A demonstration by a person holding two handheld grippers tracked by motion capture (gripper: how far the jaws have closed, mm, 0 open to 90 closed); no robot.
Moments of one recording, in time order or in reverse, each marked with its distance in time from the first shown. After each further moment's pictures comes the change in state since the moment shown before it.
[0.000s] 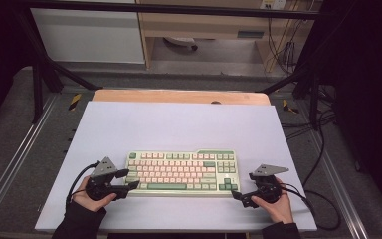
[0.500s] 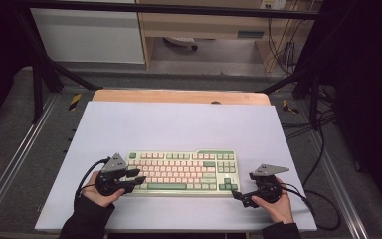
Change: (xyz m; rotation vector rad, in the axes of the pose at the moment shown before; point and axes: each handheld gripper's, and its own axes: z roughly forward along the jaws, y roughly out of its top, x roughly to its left) left arm -0.011 0.020 0.015 0.040 -0.032 0.042; right arm 0.000 0.000 -0.001 -0.006 0.002 0.006
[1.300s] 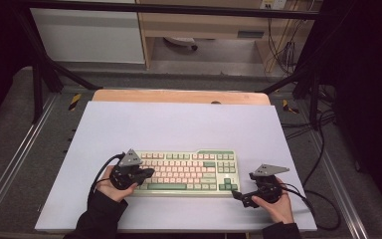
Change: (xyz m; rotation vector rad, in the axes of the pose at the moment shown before) left arm -0.007 0.020 0.029 0.029 0.007 0.009; right arm 0.000 0.000 -0.001 0.003 0.000 -0.002
